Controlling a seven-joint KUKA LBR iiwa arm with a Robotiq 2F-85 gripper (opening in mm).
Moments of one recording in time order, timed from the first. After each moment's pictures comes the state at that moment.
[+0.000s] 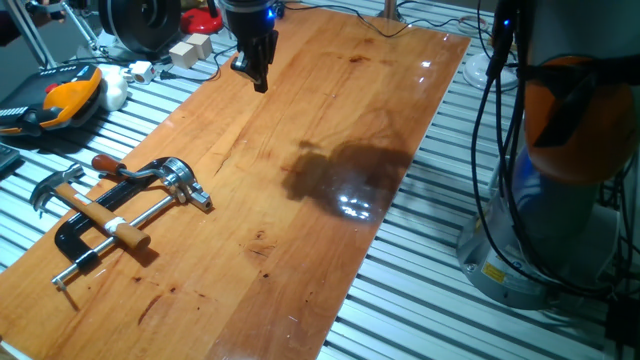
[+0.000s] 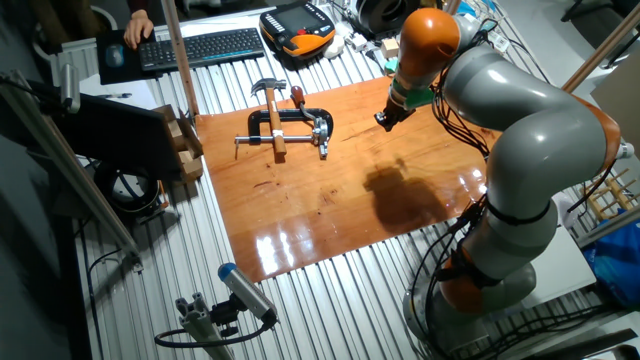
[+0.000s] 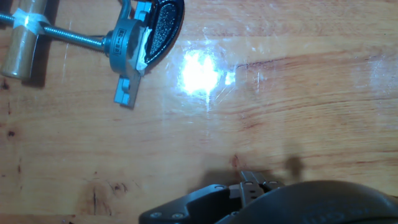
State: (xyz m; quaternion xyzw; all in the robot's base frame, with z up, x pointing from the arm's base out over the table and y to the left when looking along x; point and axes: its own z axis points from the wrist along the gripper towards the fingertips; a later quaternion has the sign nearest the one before) arm 0.515 0.001 0.236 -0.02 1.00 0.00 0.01
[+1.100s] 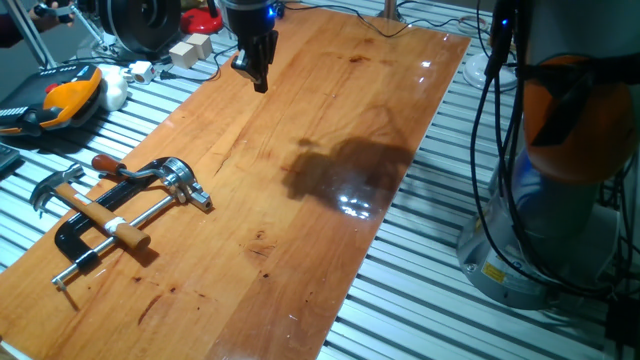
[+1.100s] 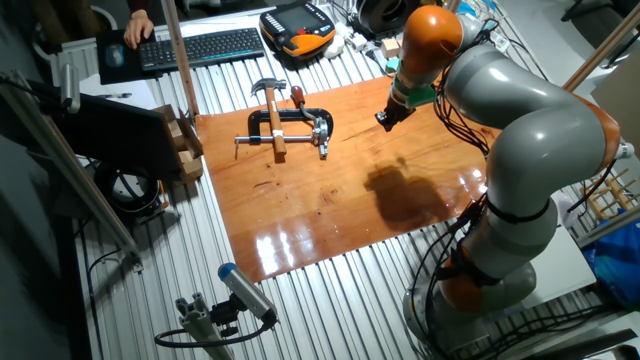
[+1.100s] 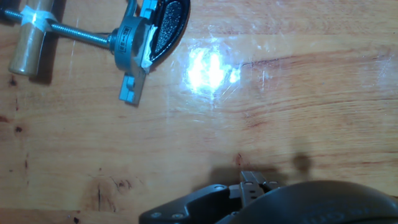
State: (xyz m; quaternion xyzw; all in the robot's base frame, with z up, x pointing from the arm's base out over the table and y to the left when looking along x) arm 0.515 0.001 0.236 -0.02 1.00 0.01 0.01
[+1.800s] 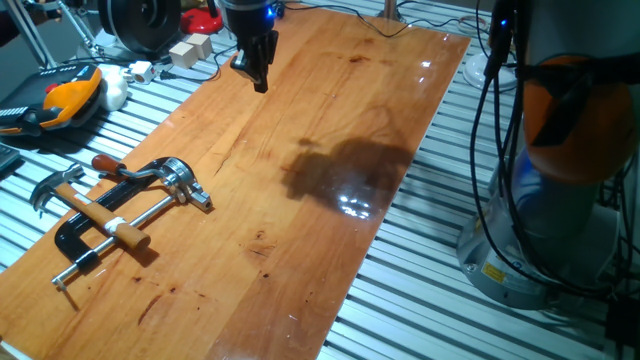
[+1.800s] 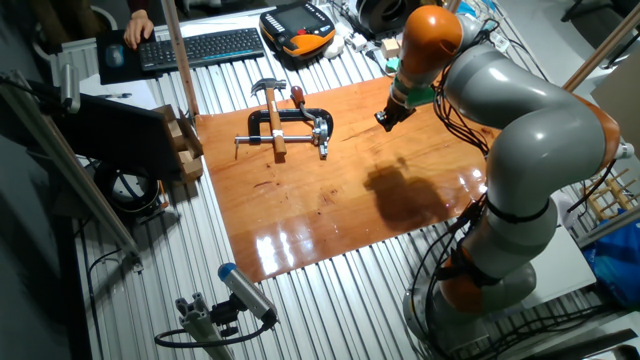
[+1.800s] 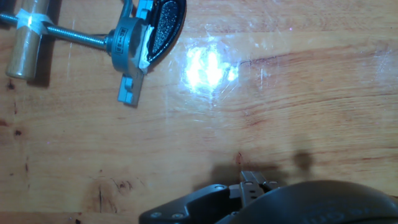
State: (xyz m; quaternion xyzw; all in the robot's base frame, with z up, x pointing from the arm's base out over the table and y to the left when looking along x) arm 0.515 0.001 0.236 -0.02 1.00 0.01 0.01
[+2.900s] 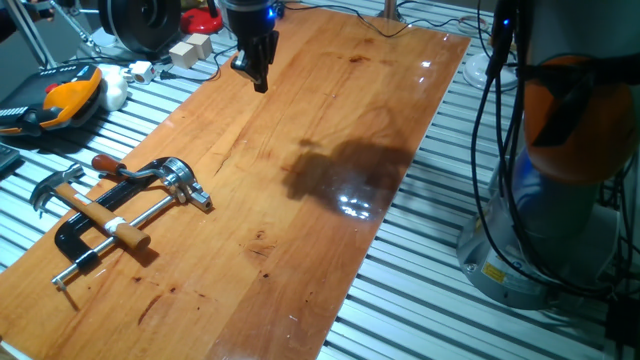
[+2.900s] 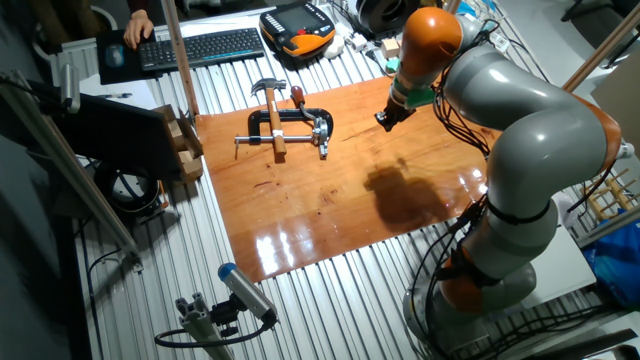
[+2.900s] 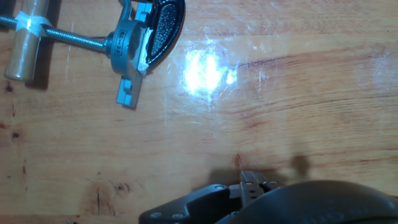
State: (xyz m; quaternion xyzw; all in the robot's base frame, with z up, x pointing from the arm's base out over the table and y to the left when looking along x) arm 0.515 0.001 0.236 -0.02 1.00 0.01 0.01
